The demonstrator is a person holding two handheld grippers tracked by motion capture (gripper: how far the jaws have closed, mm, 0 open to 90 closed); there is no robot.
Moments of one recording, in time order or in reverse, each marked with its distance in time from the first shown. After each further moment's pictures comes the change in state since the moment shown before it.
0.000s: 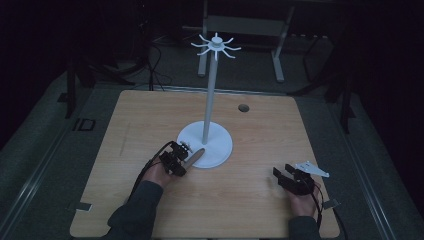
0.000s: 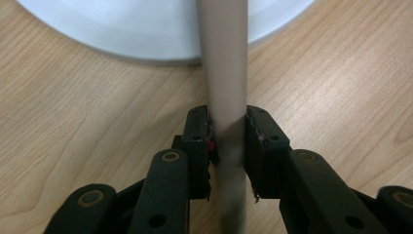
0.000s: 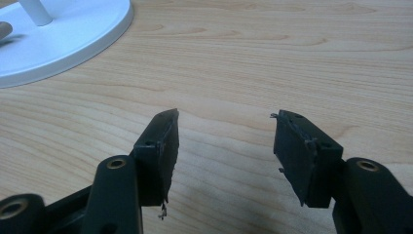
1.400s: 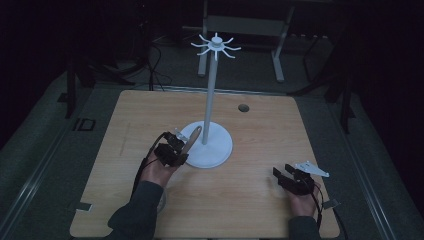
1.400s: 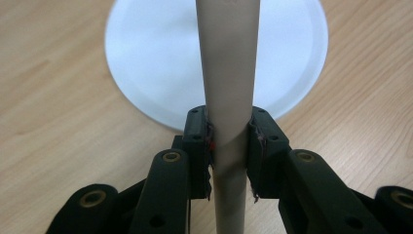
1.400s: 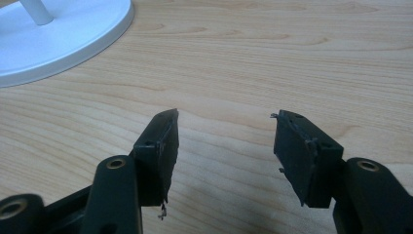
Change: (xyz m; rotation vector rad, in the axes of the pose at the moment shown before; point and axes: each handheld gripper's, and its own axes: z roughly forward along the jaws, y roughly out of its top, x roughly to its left) left arm -0.008 -0.003 -0.053 -0.334 0.121 -0.064; right arm 0.000 0.000 0.000 0.003 0.003 0.000
